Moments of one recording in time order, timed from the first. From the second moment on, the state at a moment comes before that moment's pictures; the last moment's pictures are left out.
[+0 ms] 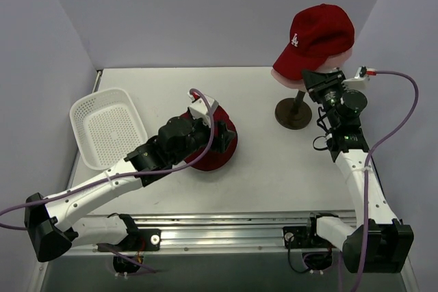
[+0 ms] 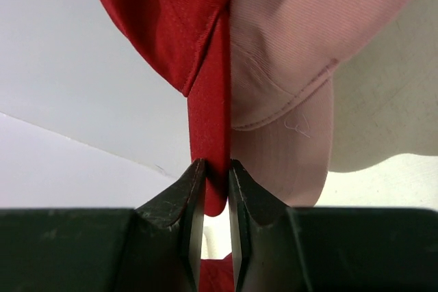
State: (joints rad) left arm -0.97 1.18 1.09 -0.09 -0.19 -0.30; right arm -0.03 1.08 0.90 0.28 -0.17 0.99
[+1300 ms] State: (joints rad) left arm -0.97 1.65 1.78 -0.22 -0.23 -0.19; right arm -0.26 1.08 1.24 -0.15 0.05 0.77
